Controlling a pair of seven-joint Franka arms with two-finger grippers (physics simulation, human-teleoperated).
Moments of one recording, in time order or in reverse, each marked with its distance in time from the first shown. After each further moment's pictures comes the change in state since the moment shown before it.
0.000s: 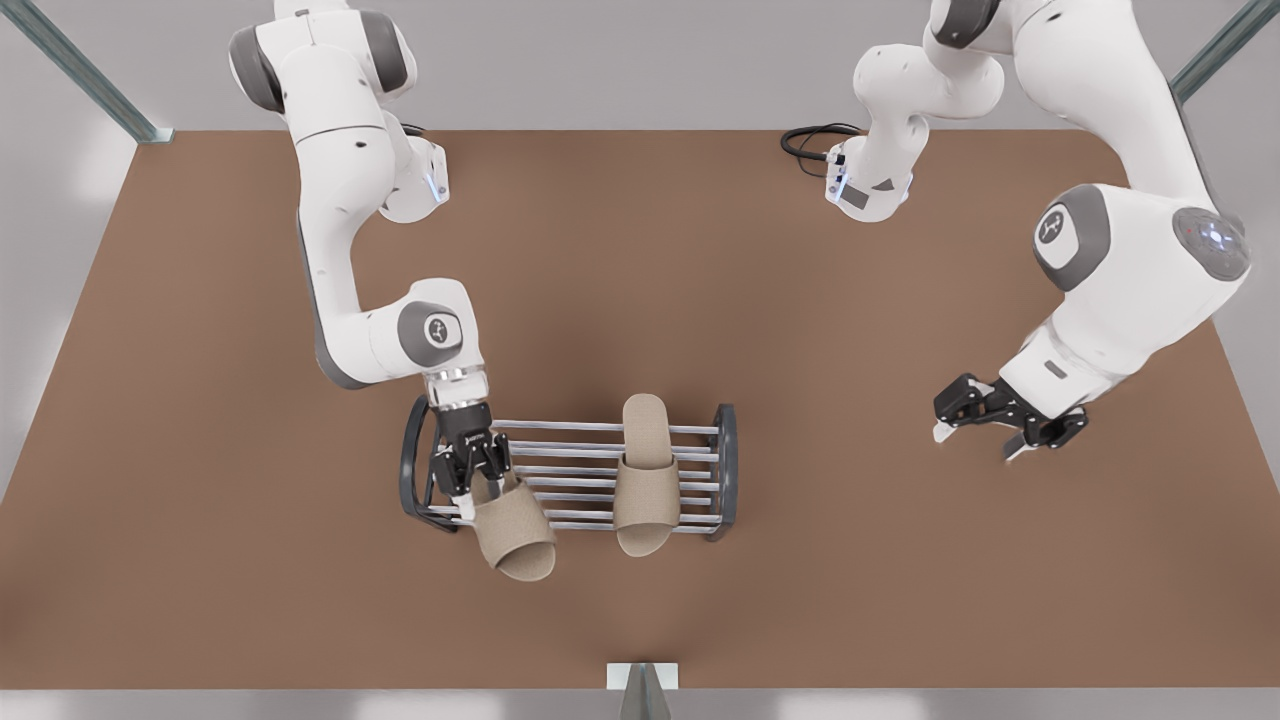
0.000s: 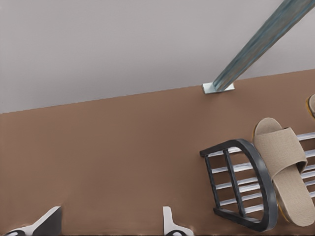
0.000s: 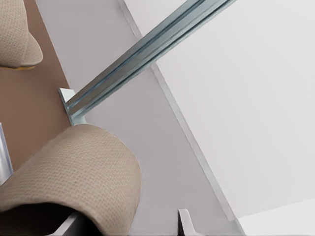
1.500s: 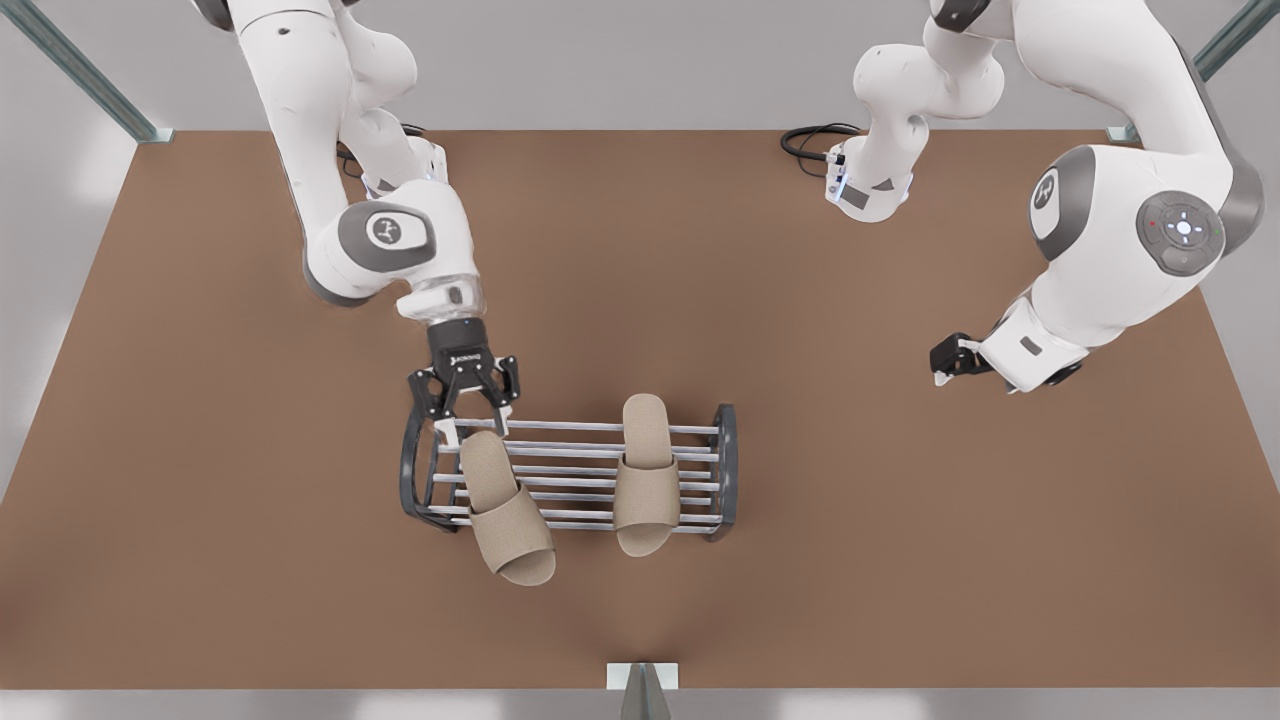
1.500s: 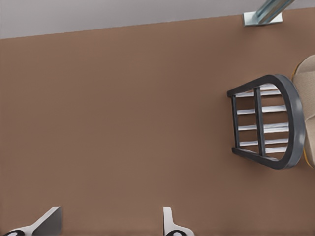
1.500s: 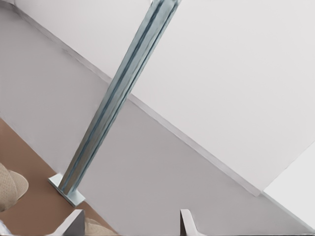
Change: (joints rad) left arm -0.014 -0.058 -0.022 0.001 0.124 -0.281 -0.152; right arm -0.005 -0.359 0.112 -0.203 0.523 -0.039 -0.008
